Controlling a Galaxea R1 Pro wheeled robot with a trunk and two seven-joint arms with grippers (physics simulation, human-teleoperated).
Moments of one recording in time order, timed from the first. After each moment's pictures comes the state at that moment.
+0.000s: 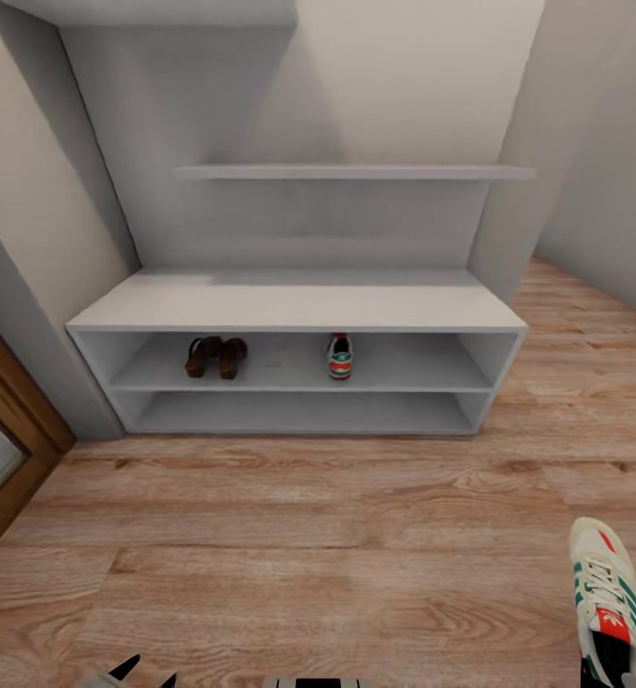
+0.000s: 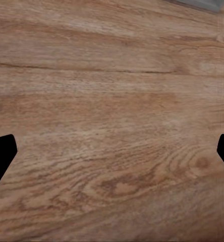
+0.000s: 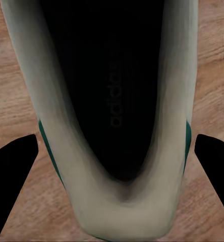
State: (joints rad) left arm -0.04 0.17 0.40 -0.71 0.07 -0.31 -0.92; right arm -0.15 -0.12 -0.67 -0.64 0.15 -0.32 -0.01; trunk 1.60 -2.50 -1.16
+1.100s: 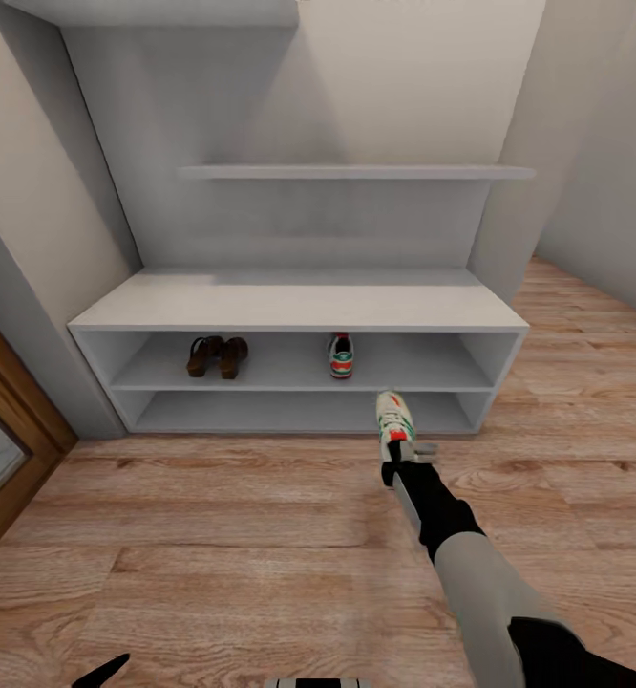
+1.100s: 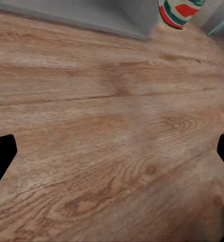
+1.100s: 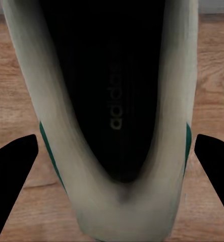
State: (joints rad) left arm -0.05 0.20 0.61 -0.73 0.06 -0.32 -1.38; right arm -0.83 0.17 -0.15 -0.58 0.16 0.48 -0.23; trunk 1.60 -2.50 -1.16
